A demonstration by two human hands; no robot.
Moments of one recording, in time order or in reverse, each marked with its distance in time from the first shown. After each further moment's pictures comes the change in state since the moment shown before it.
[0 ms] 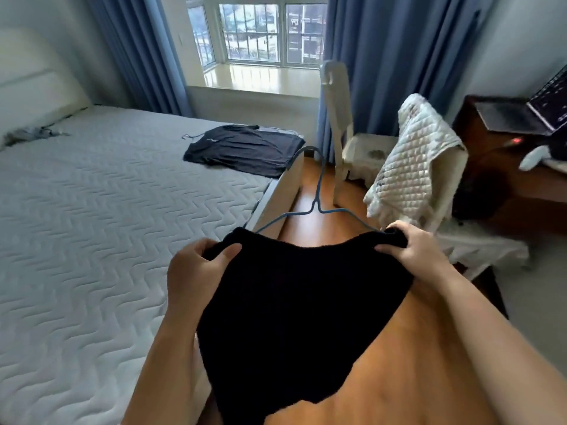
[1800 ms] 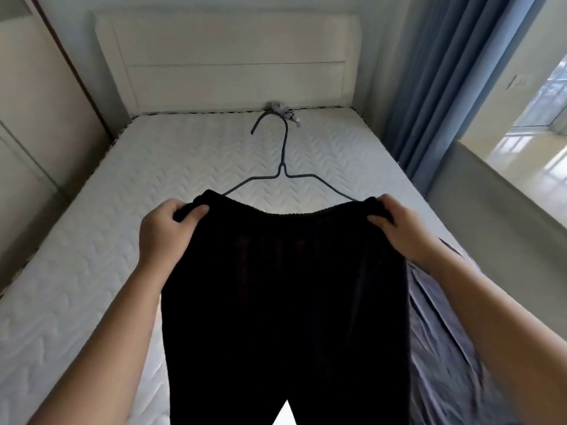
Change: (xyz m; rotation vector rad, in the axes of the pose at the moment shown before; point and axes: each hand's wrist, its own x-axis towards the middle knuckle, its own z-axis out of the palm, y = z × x) left_hand 0.696 -0.114 0.008 0.264 1.012 -0.522; right_hand 0.906 -0.361 0.353 -0.011 -0.720 -0.971
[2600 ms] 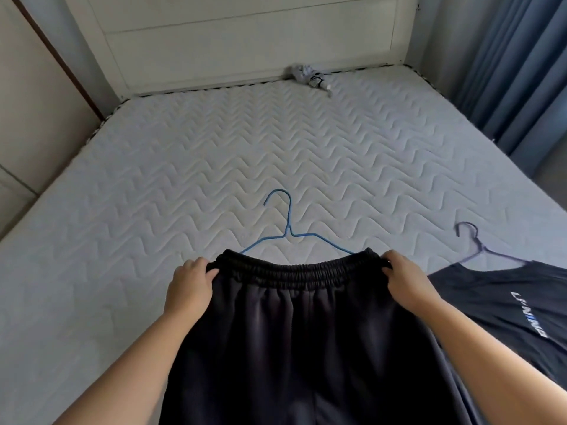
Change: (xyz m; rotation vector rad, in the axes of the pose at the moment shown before) left_hand 0.180 -0.256 0.319 0.632 -0.330 -0.104; right_hand 0.282 0.242 0.296 -0.062 -0.224 0.293
